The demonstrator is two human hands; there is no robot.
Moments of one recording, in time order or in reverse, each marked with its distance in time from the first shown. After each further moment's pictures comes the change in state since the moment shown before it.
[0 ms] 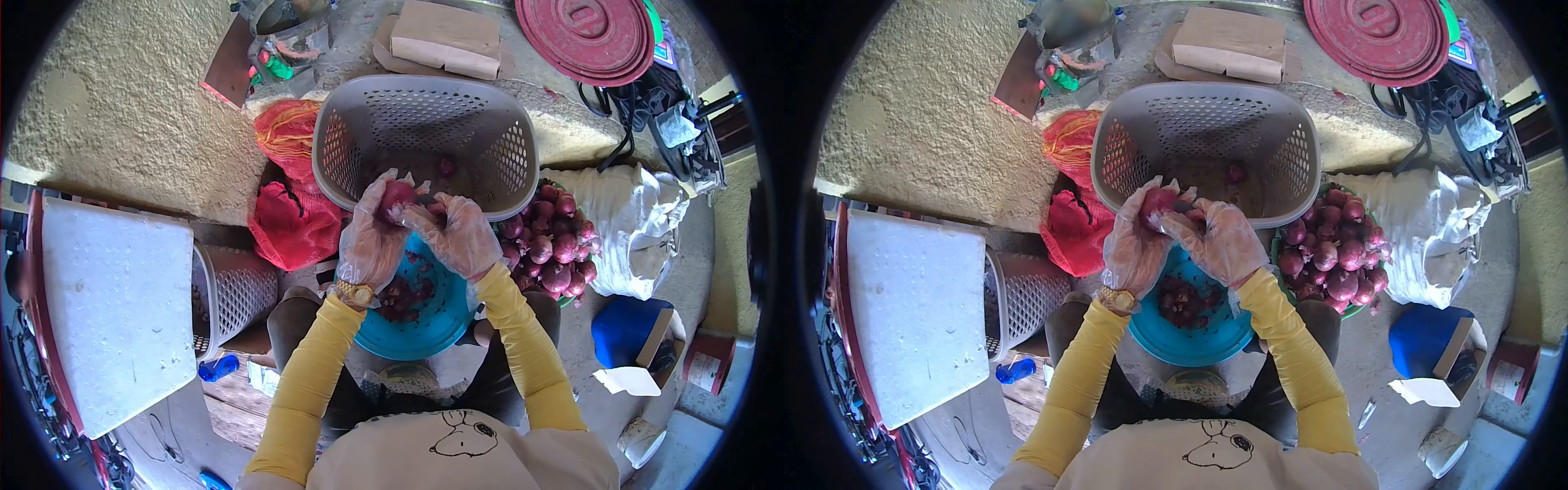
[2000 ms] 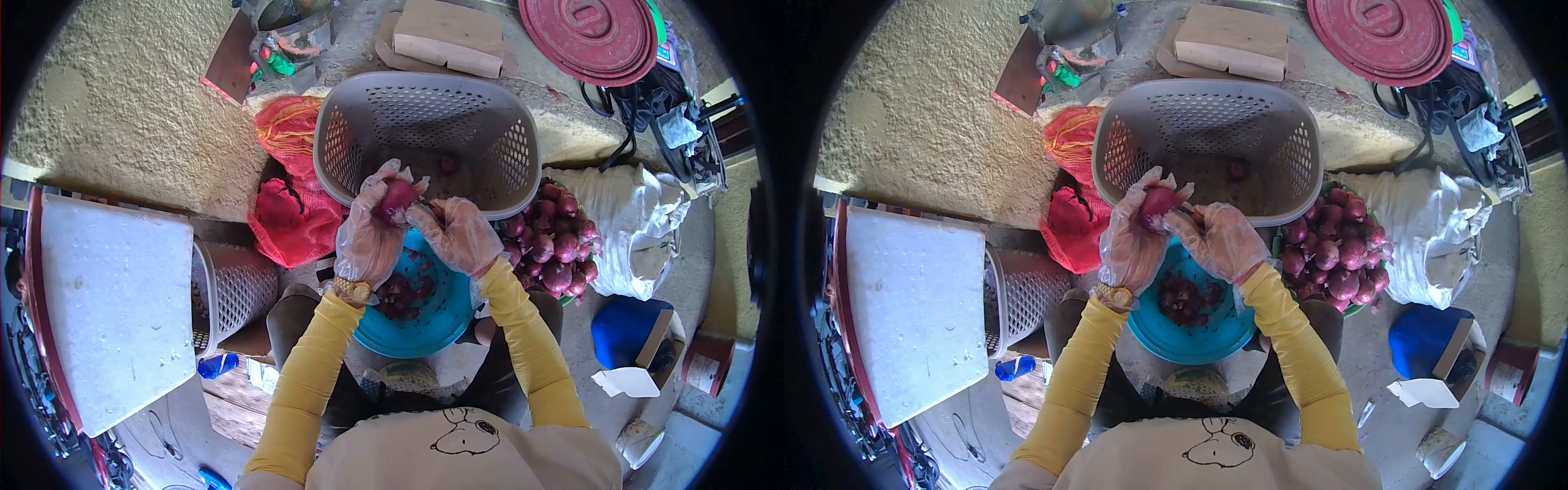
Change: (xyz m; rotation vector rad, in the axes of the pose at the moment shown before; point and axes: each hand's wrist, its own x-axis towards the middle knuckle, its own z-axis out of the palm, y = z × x) left_hand 0.000 0.004 0.001 0.037 -0.100 0.061; right_hand 0.005 0.005 0.000 0.075 -0.157 0.010
